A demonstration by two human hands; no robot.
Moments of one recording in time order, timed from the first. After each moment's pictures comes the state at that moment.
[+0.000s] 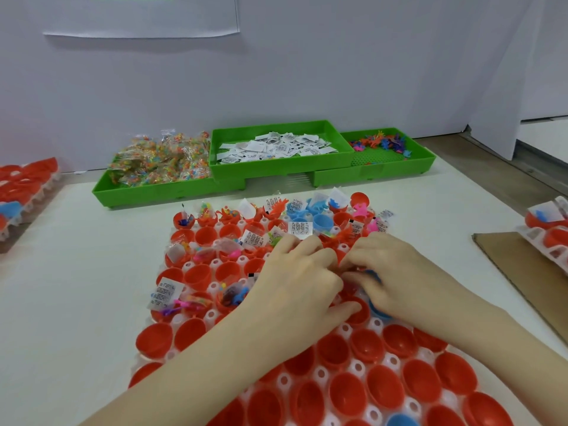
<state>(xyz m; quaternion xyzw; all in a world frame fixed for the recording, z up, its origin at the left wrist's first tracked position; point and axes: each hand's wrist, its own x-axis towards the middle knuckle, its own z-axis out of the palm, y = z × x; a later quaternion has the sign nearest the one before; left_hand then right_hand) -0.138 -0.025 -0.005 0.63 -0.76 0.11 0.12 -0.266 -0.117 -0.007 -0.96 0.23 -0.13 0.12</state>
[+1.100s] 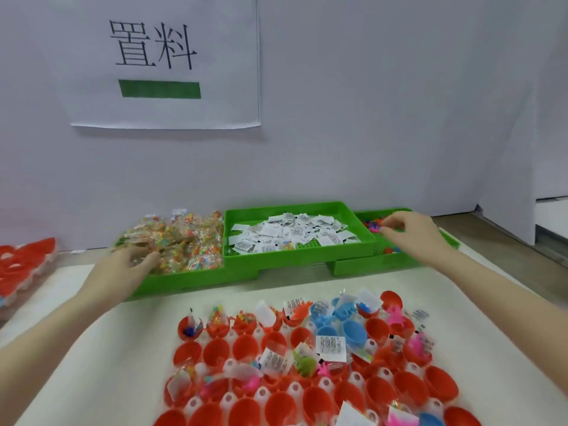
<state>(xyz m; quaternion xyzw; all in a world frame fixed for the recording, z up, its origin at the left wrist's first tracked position) 0.132 -0.061 -0.003 0.90 -0.34 -0.03 0.27 -0.196 -0.318 0.013 -0.84 0.47 -0.25 0.13</state>
